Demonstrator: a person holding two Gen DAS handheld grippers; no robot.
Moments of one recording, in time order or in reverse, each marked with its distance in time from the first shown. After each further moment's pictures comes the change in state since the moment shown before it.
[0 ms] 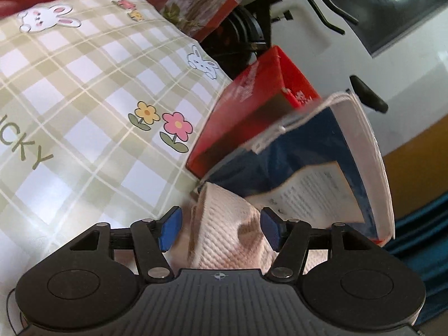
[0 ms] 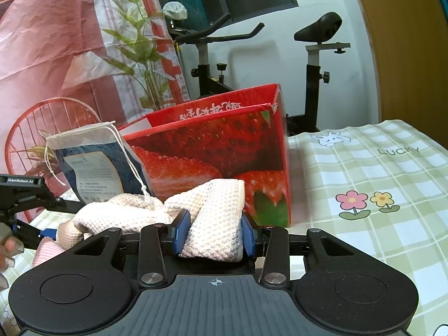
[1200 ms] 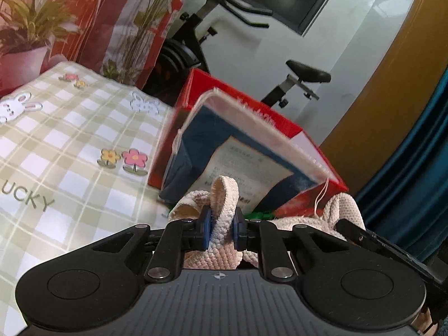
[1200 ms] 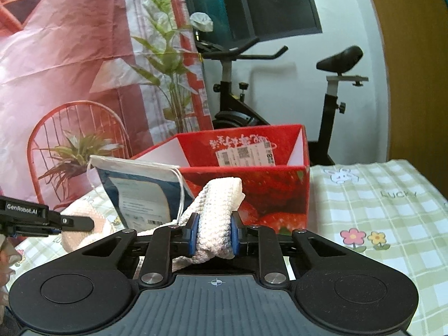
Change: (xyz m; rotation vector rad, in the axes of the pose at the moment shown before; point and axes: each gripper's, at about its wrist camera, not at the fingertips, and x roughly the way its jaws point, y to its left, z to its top) left arm -0.067 -0.044 -0.040 0.373 -0.130 -0.072; right arm -0.055 0.045 0.032 -0.116 -0.045 0.029
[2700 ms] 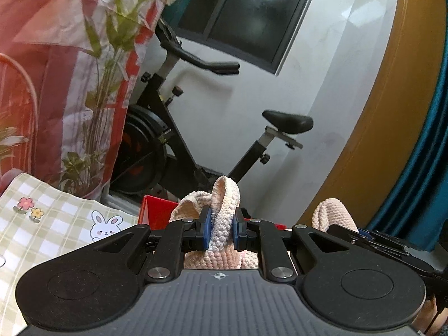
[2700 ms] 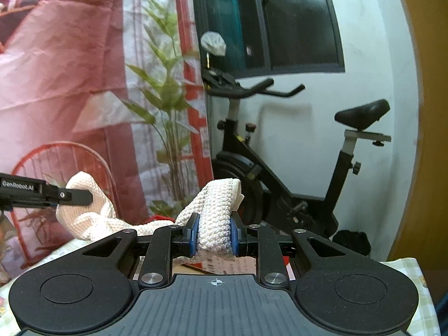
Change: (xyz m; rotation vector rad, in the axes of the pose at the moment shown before) left arm 0.059 -0.053 0.163 0.152 -0.129 -0.032; right arm 0.097 -0.044 0.180 -0.099 -0.036 0.017
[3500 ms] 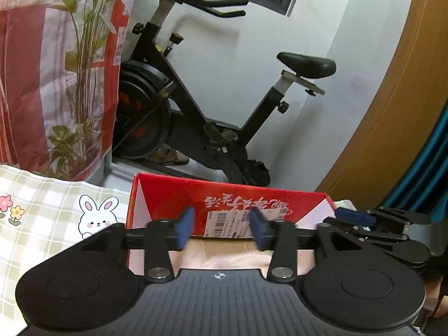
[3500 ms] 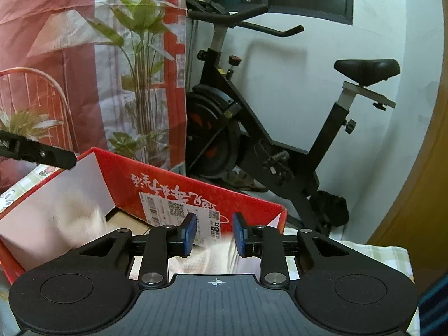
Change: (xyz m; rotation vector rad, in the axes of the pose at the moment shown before) left arm 0.103 0.020 0.006 0.063 0.215 0.032; right arm 0.112 -0.032 -0.032 -0.097 0.268 -0.104
